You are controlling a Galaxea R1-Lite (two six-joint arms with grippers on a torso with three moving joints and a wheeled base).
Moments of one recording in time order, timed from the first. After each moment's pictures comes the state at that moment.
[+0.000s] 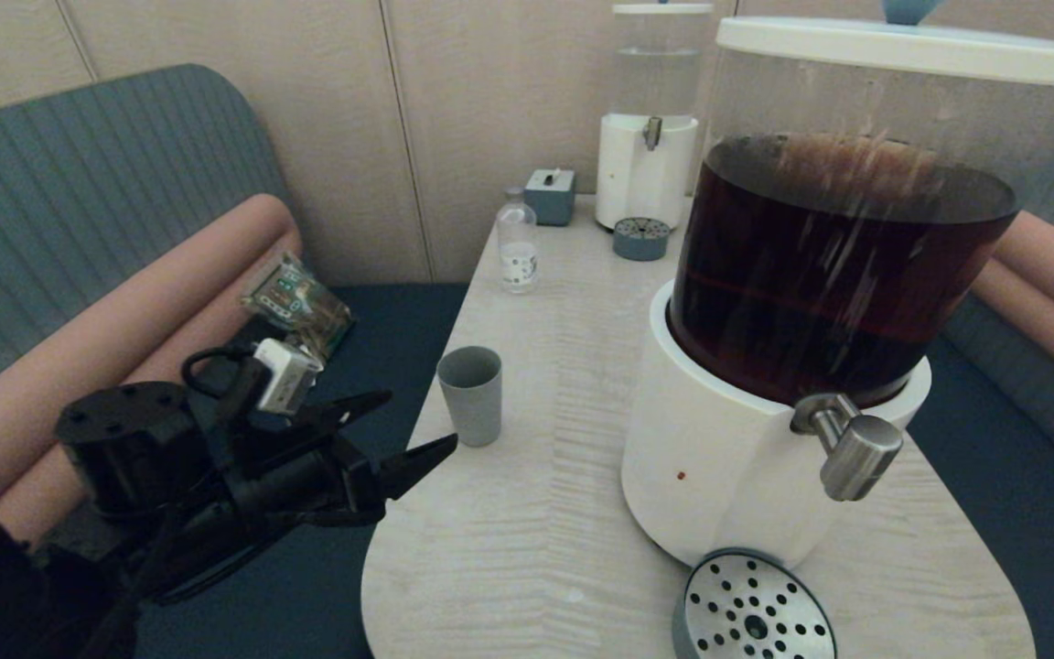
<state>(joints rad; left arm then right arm) -0.26 1.76 -0.33 -1.39 -0.45 -0.01 0.01 0.00 0.00 0.00 0.03 -0.12</state>
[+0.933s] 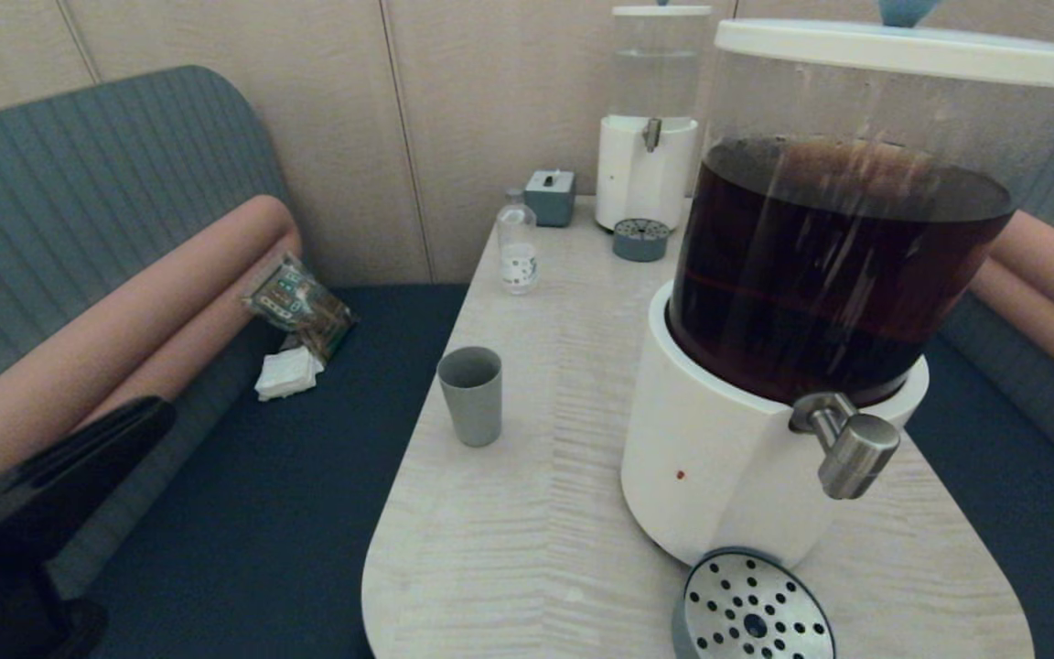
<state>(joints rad) -0.18 0.98 -0.06 -1.31 -0.36 -0.16 0.01 0.00 0.00 0.00 0.03 -0.12</state>
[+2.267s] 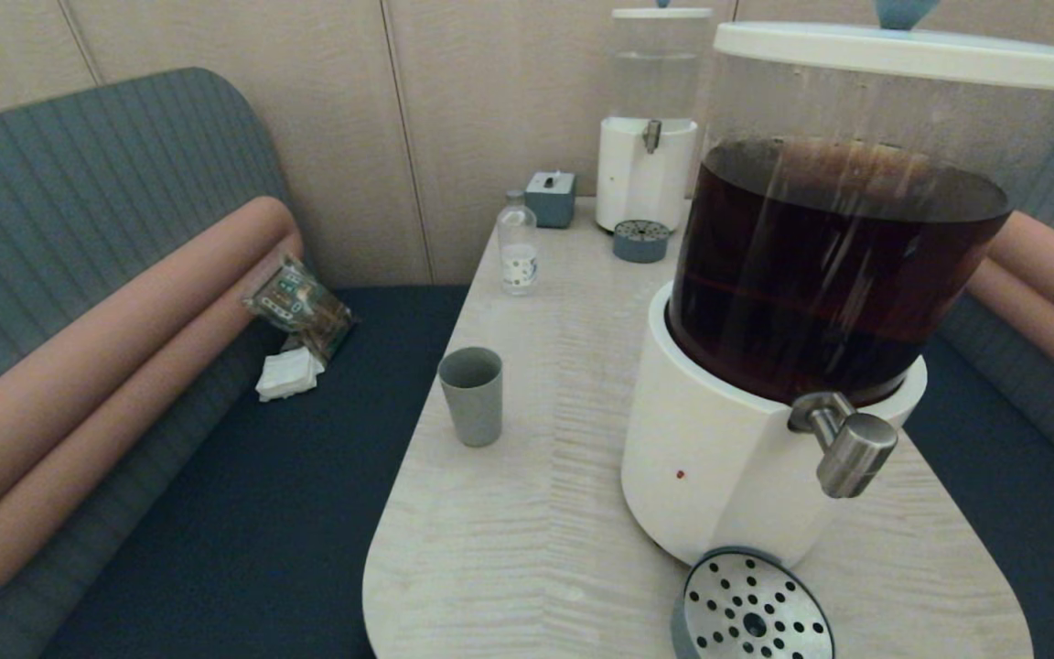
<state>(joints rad) 0.01 0.00 0.00 -0.13 -0.02 0.11 0.01 0.00 0.00 0.00 0.03 -0.12</state>
